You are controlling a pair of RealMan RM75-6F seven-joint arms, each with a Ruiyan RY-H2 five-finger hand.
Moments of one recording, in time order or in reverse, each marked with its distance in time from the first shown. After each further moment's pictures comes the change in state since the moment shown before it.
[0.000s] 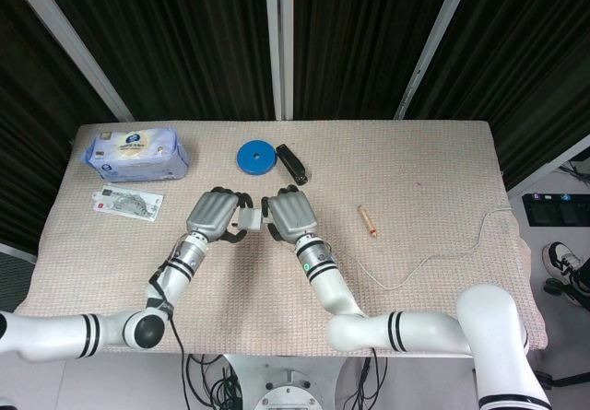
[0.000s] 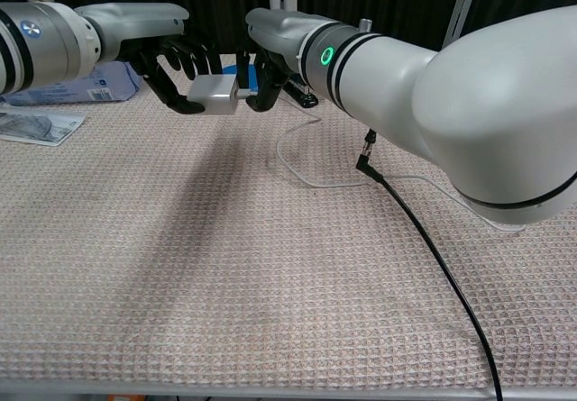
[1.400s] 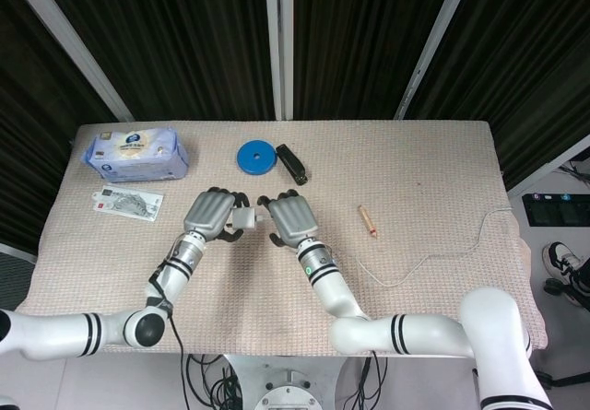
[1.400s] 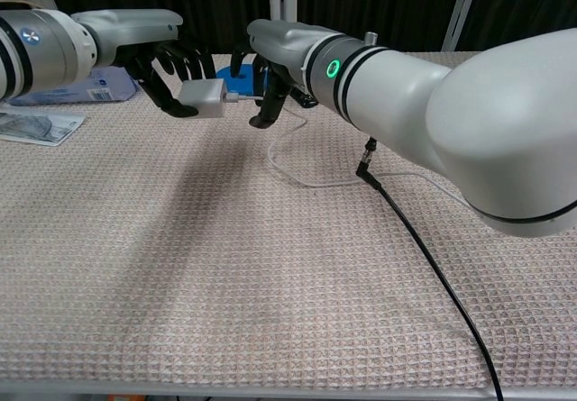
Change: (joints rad) left arm -0.002 -0.008 0.028 0.037 -0.009 0.011 -0.011; right arm -0.039 0.005 -0.011 -0.011 -0.039 -0.018 0.014
